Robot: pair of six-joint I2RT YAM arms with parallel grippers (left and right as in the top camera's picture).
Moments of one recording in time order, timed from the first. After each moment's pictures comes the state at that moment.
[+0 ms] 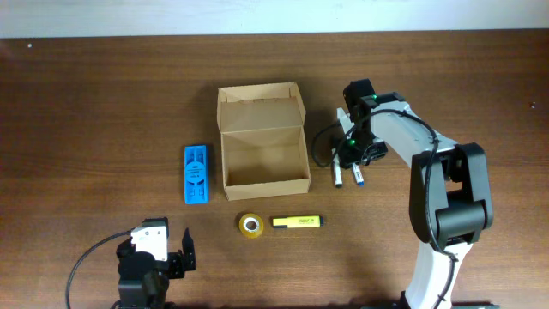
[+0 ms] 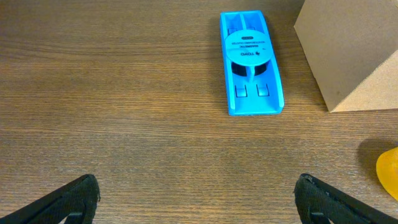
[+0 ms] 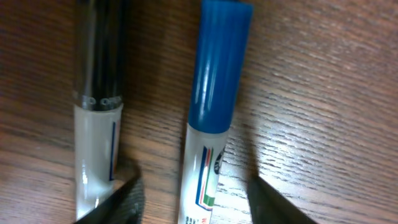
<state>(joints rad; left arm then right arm) -0.02 0.01 0.20 -0.82 -0.09 -0.02 0.19 2.08 1.43 -0.93 0.00 -0.09</state>
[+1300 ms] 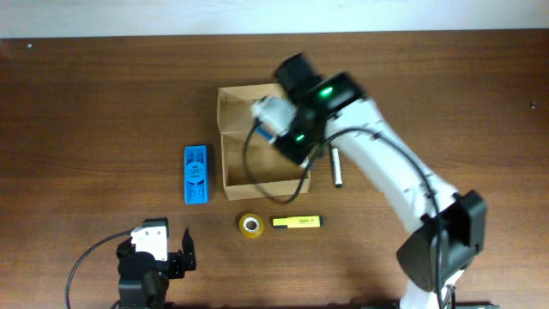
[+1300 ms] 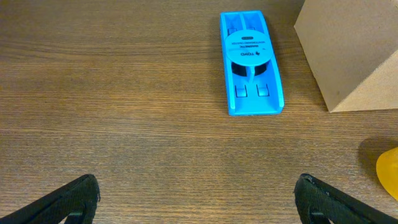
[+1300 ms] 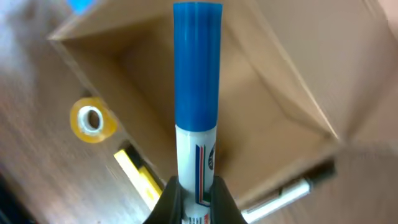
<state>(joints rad) -0.02 0.01 0.20 -0.82 -0.09 -0.02 0.59 1.92 1.83 -1.23 -0.15 -0.41</state>
